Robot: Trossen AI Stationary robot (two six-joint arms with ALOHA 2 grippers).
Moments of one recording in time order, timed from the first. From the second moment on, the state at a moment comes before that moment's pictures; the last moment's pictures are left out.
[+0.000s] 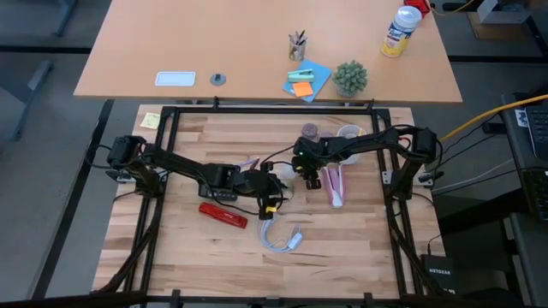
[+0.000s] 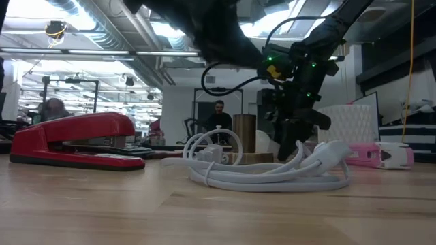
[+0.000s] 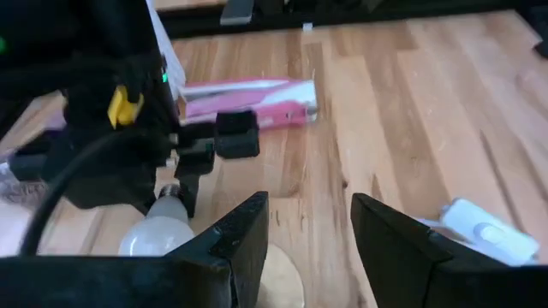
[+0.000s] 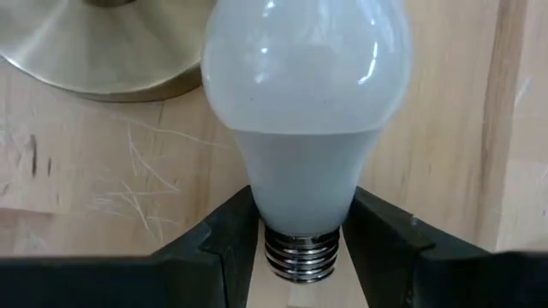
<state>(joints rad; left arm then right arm) -0.15 1.70 1.13 0.03 -0.21 0.00 -0.26 1.75 0.92 -0.32 -0.10 -0.41</state>
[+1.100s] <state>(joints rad) -0.19 1.48 1.13 -0.49 -0.25 -0.29 -0.26 1.74 1.39 -0.82 0.01 -0.34</state>
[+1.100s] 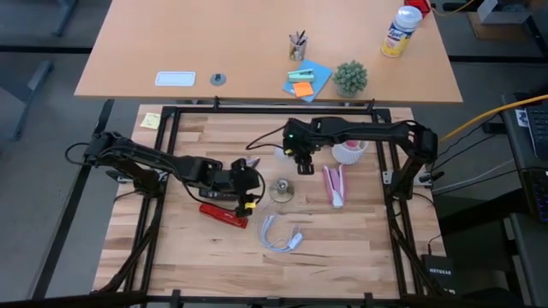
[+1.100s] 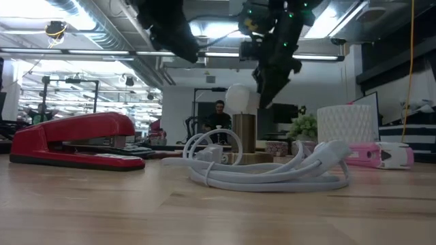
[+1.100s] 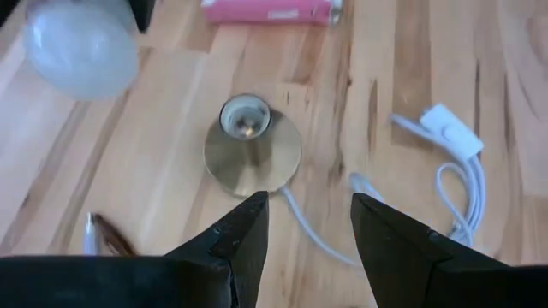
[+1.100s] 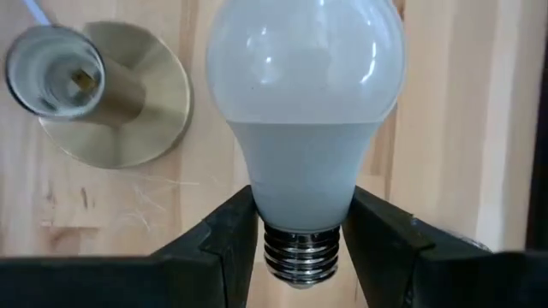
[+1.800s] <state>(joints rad) -0.20 1.48 1.13 -0.55 -0.27 -0.34 -0.26 1.34 1.55 -1.11 -0.16 -0.18</state>
